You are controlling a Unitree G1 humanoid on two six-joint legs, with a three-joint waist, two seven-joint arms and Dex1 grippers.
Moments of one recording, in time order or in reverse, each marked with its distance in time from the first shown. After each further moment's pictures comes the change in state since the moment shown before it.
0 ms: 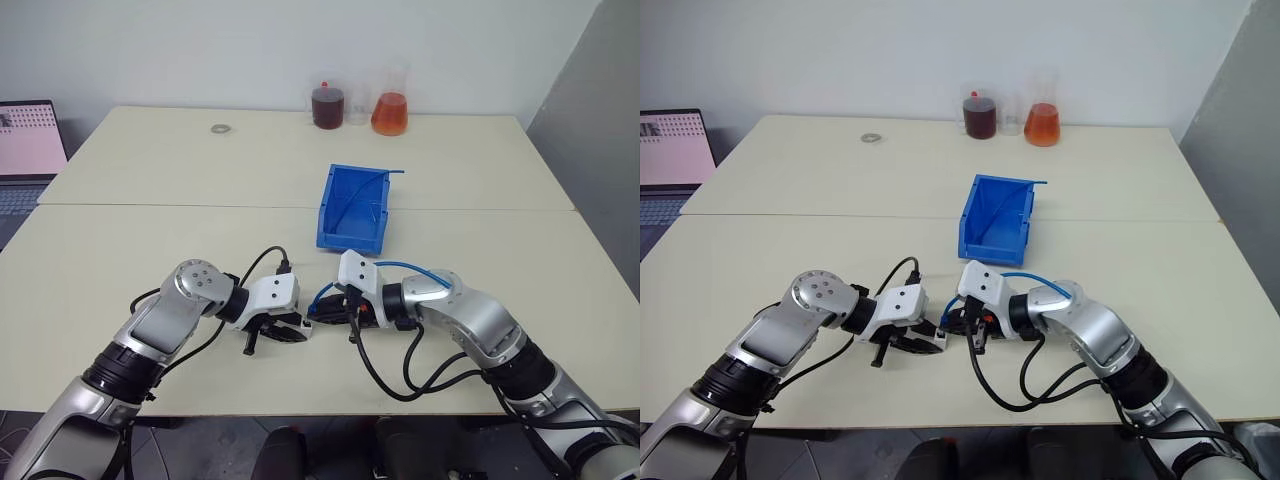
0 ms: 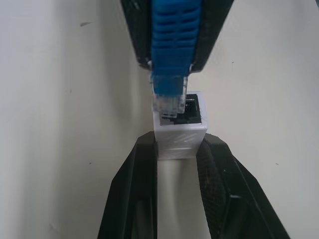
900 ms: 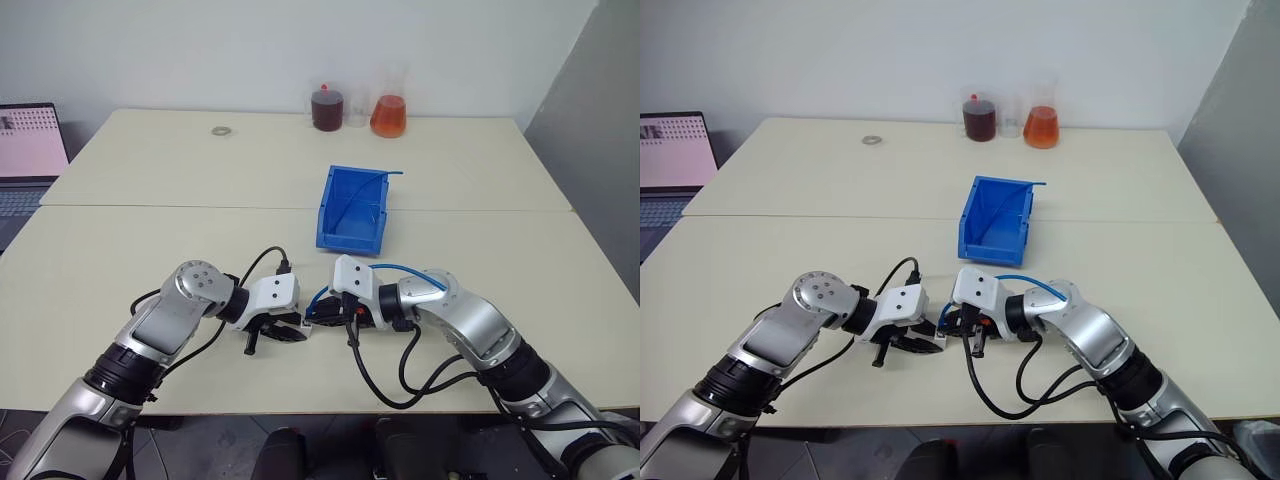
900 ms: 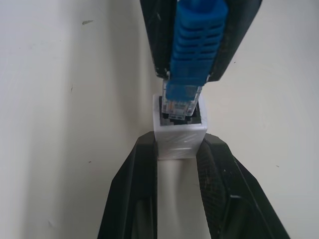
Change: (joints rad) left arm 0.005 -0.017 0.006 0.005 0.018 0.017 0.020; right arm -0.002 0.009 0.019 0.008 -0.089 -0.029 0.054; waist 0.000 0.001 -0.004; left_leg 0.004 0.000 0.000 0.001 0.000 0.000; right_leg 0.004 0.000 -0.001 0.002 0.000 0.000
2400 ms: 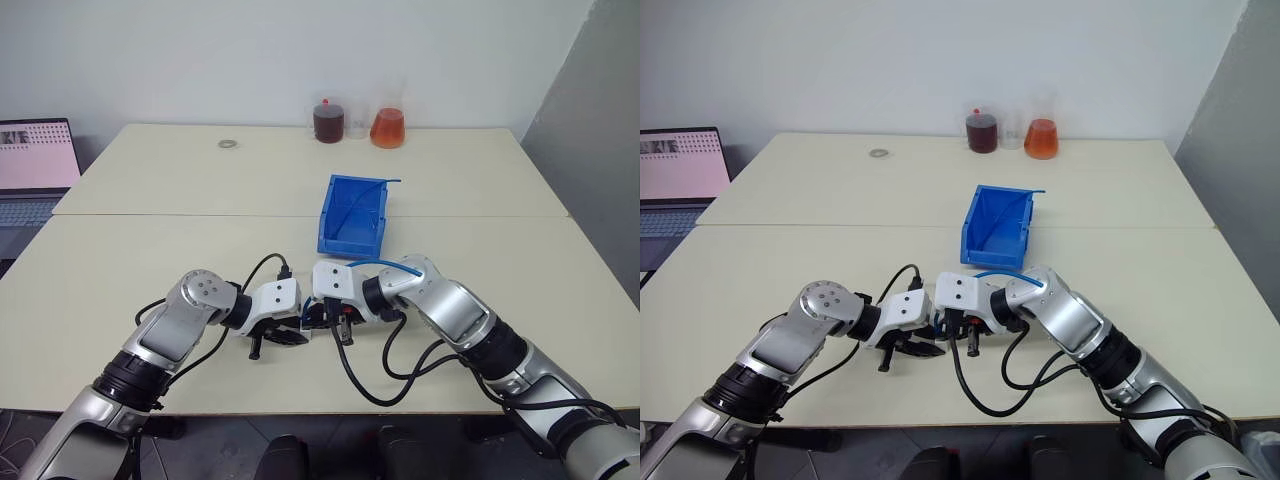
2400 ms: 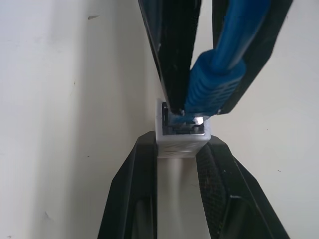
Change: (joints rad) left arm 0.041 -0.033 0.008 0.022 0.022 0.002 0.038; right arm -0.128 0.079 0.110 0.146 -0.164 0.007 0.163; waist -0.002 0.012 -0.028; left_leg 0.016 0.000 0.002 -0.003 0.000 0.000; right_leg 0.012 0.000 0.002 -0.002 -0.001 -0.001
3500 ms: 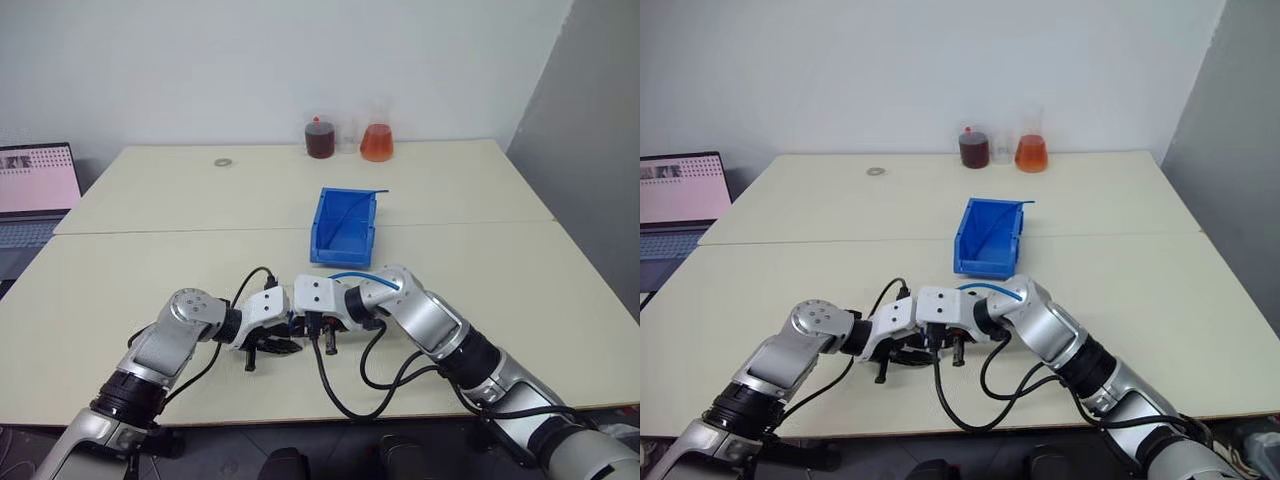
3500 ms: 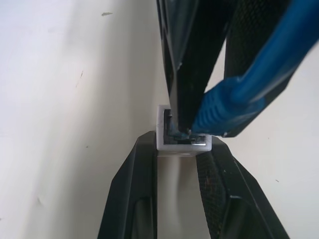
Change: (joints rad) left arm 0.111 -0.048 0.094 0.069 -0.033 -0.023 0.028; right arm 0.036 0.127 0.013 0.085 -0.175 -0.050 0.021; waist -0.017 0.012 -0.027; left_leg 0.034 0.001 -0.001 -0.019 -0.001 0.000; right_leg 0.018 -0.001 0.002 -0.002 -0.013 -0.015
